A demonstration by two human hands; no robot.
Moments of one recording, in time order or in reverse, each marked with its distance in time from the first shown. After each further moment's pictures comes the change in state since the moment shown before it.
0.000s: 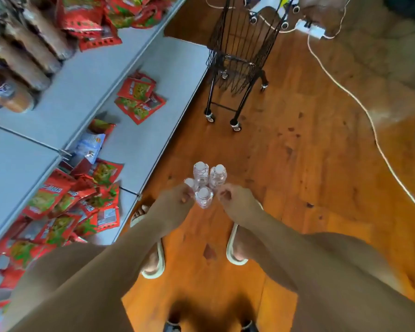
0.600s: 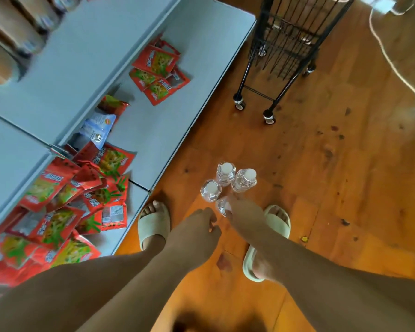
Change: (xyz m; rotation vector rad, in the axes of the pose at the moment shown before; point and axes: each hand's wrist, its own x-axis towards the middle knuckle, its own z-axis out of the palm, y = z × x) left_hand 0.042 -0.047 0.030 0.174 -0.139 -0.127; right_hand 0.115 0.043 0.094 -0.636 -0.079 -0.155
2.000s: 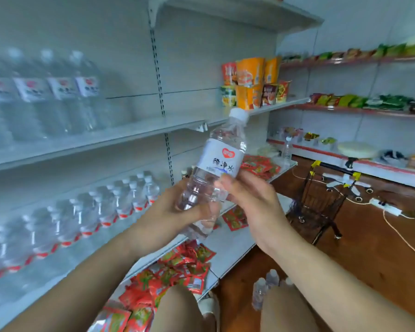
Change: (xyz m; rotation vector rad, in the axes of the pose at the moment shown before) left_hand -0.512 0.058 -0.188 -0.690 0.637 0.642; right_hand -0.430 -0.269 -0.329 1.368 0.279 -0.921
